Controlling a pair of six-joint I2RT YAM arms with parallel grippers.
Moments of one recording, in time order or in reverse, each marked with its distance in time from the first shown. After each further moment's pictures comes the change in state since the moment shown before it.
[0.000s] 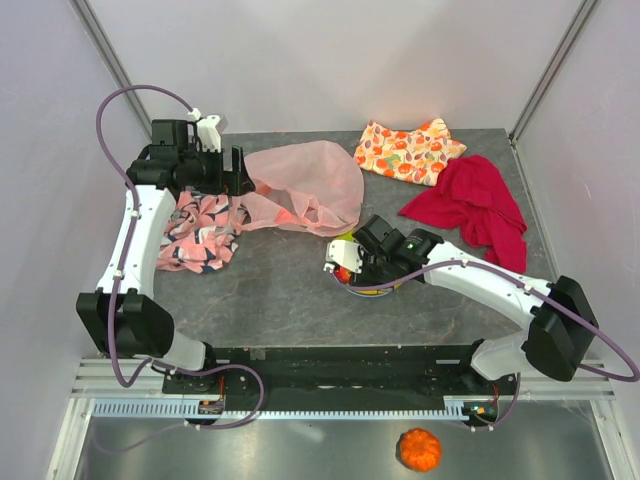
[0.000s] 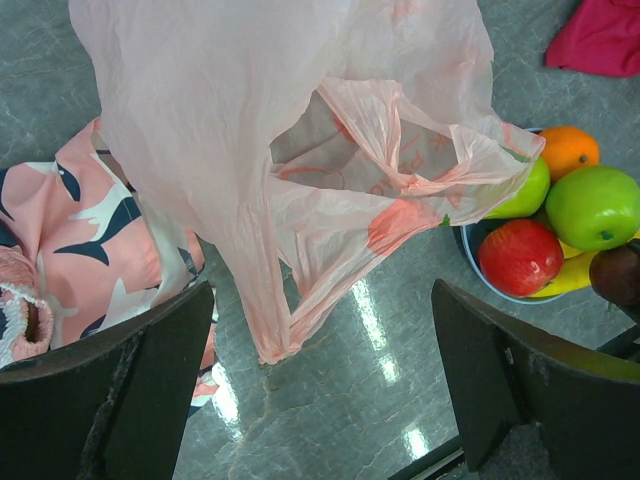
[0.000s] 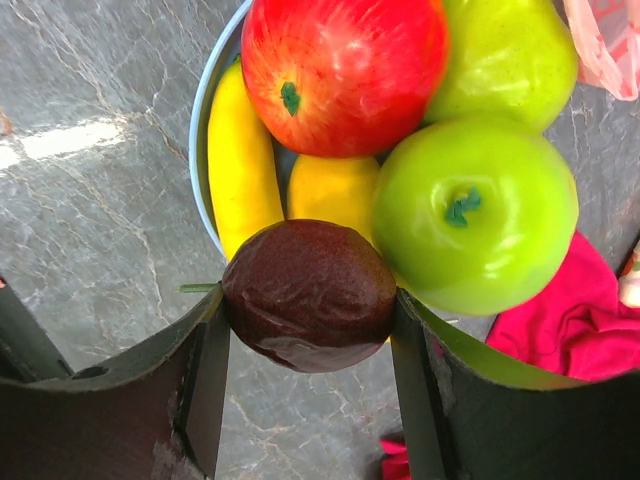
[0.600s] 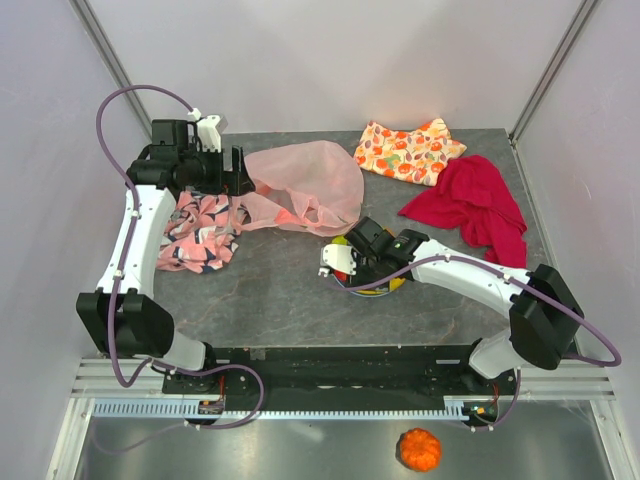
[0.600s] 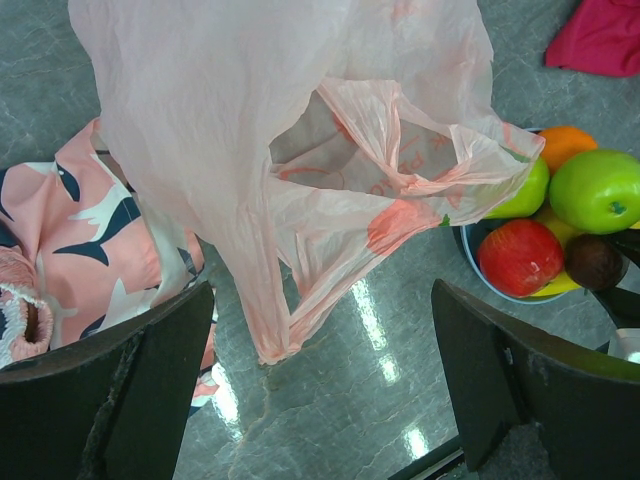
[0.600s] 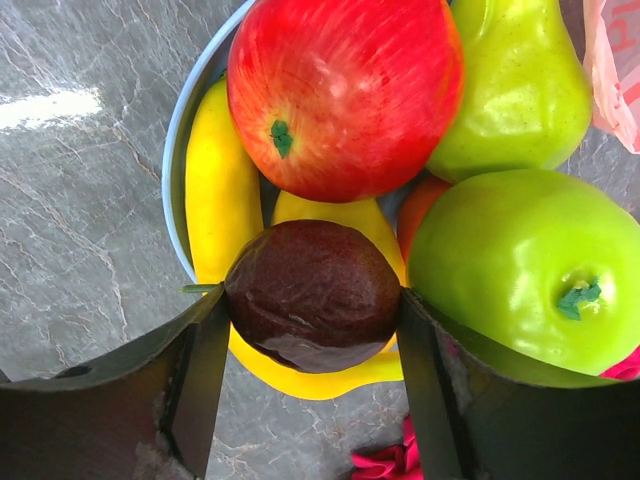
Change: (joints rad) left arm 0.000 0.000 0.000 0.000 0.000 0.000; right arm 0.008 0.092 -0.010 0.069 0.031 -0.085
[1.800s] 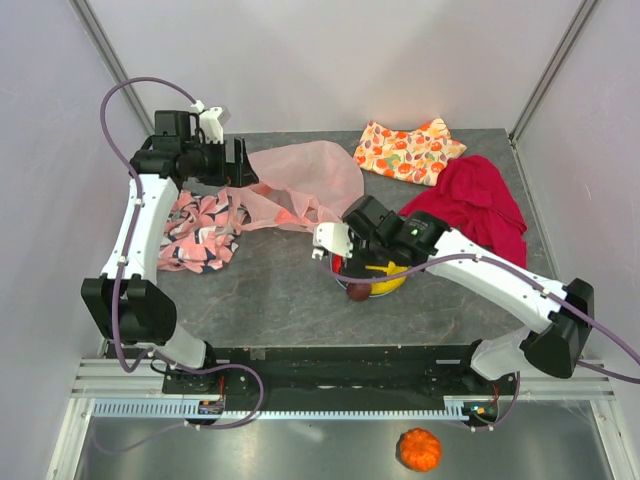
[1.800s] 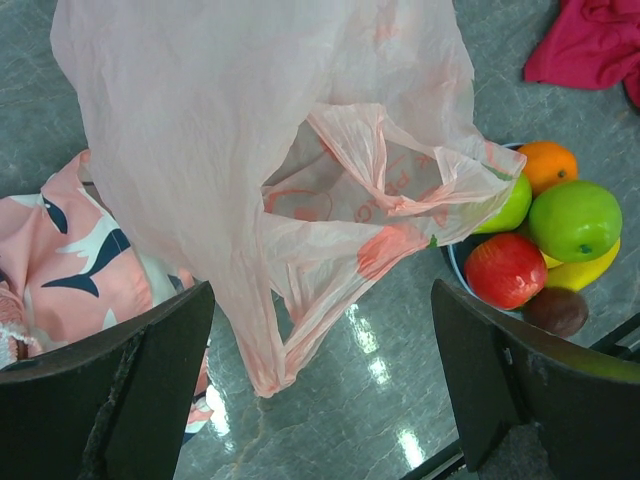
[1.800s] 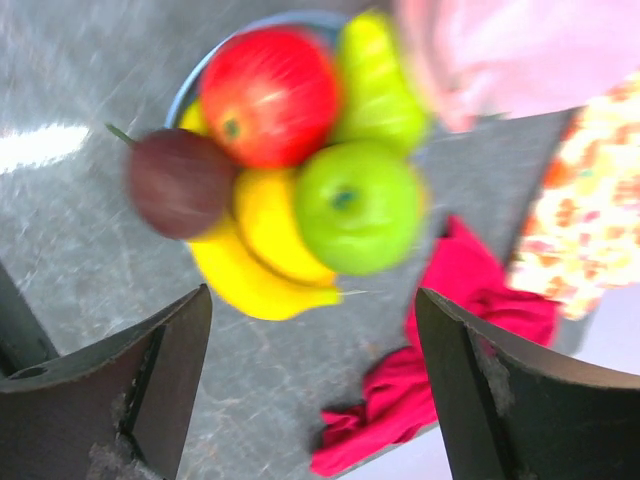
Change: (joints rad) left arm 0.000 0.074 0.072 0.003 0.044 -0.010; right arm 0.064 -0.061 0.249 -0.238 0.045 0.056
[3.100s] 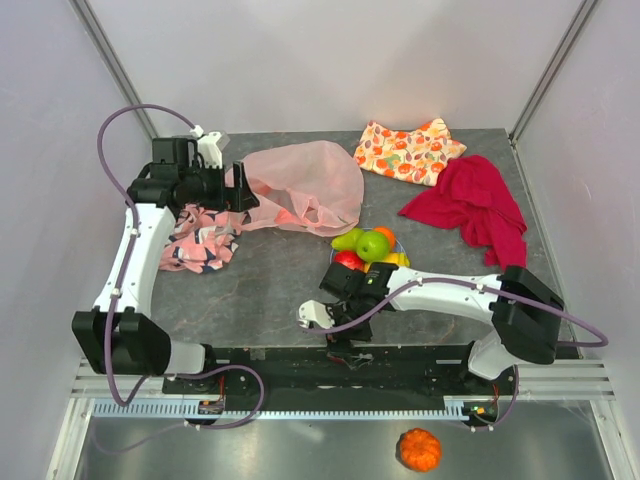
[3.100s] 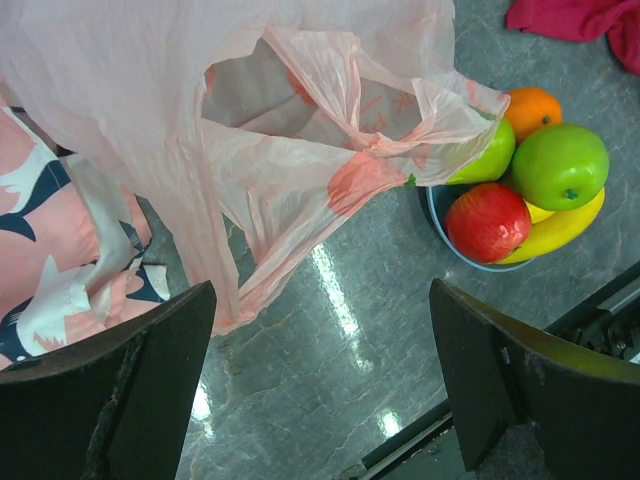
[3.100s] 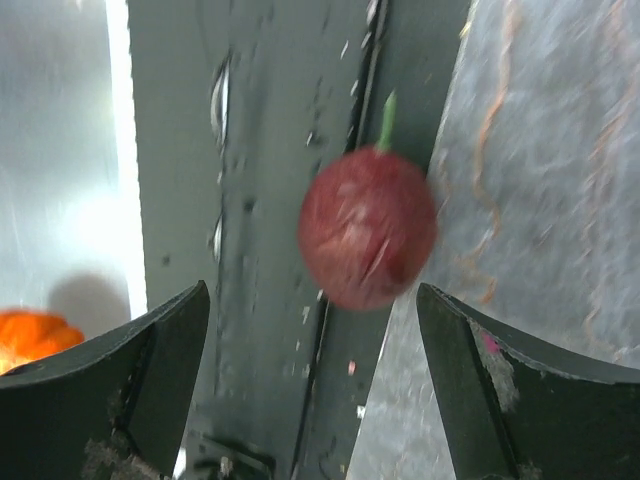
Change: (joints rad) left arm 0.000 -0.174 -0.236 0.037 0.035 -0.017; right arm 0.199 0.130 -0.296 0.153 -0.656 0.182
